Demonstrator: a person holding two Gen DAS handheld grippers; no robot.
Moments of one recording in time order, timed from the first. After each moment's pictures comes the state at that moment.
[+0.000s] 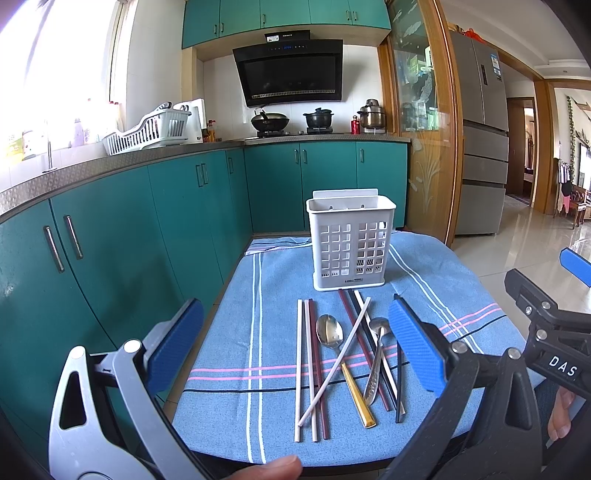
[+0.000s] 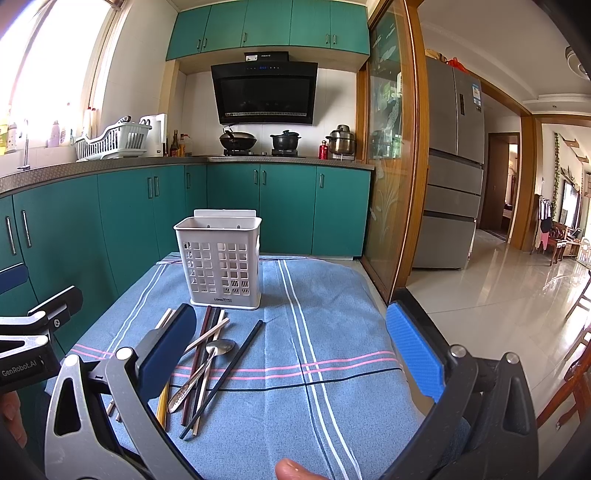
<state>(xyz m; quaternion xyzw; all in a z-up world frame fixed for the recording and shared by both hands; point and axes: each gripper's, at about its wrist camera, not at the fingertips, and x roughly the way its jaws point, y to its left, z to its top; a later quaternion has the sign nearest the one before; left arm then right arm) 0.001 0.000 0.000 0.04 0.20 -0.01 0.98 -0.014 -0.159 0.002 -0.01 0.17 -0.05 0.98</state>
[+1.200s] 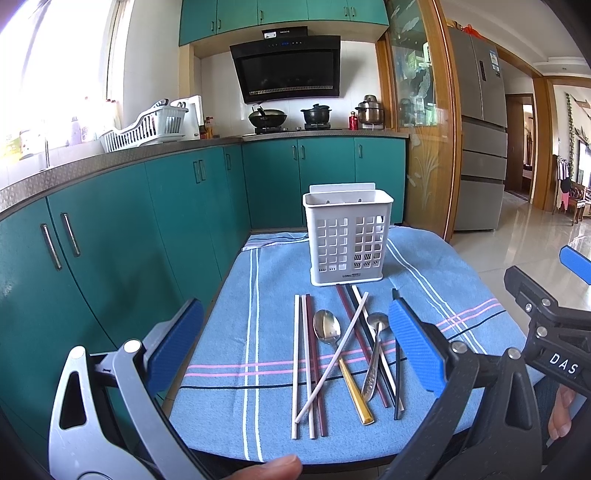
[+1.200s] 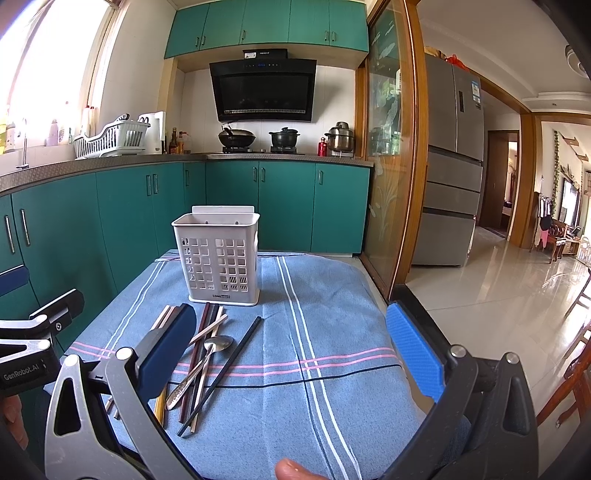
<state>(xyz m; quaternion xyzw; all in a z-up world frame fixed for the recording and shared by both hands) 0.001 -0.005 -0.009 0.04 0.20 -0.01 0.98 -0.011 -0.160 -0.006 -0.01 0.17 -0.05 0.98</state>
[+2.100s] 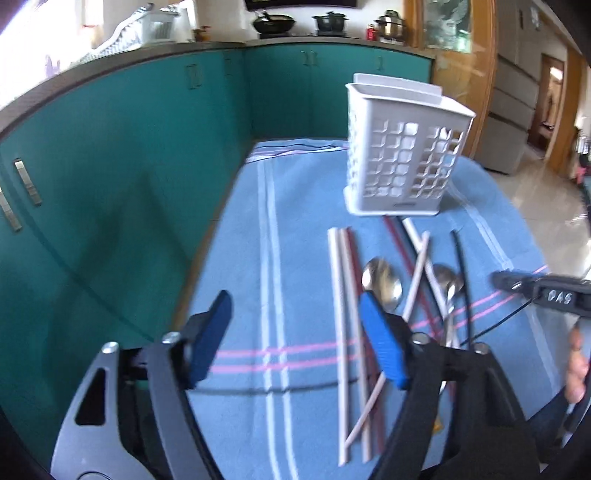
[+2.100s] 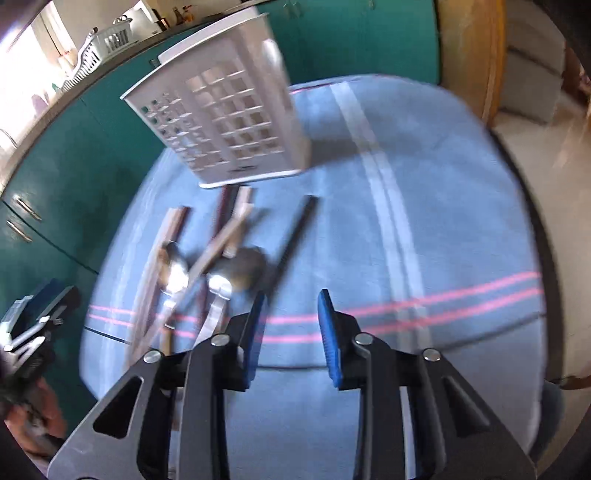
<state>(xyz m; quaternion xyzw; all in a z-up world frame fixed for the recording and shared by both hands) 0.132 0.035 -0.061 0.02 0.40 -0.02 0.92 0.181 -0.161 -0.106 0.16 0.51 0.14 0.83</state>
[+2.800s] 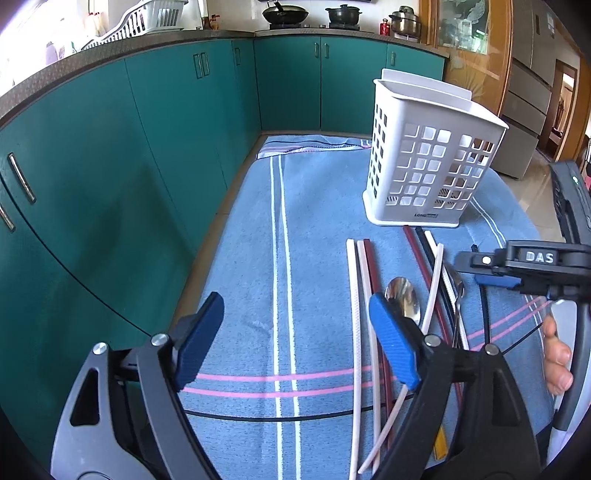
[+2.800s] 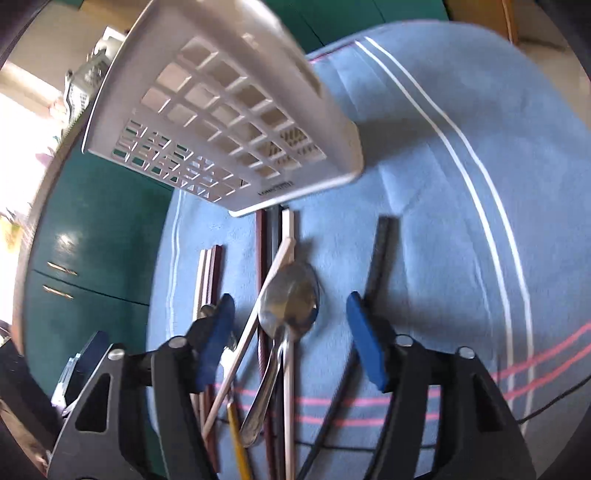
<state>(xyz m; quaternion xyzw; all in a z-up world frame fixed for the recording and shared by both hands) 0.154 0.047 -0.067 0.02 0.41 0.01 0.91 0.249 -0.144 -0.116 0.23 0.55 0.15 0.79</state>
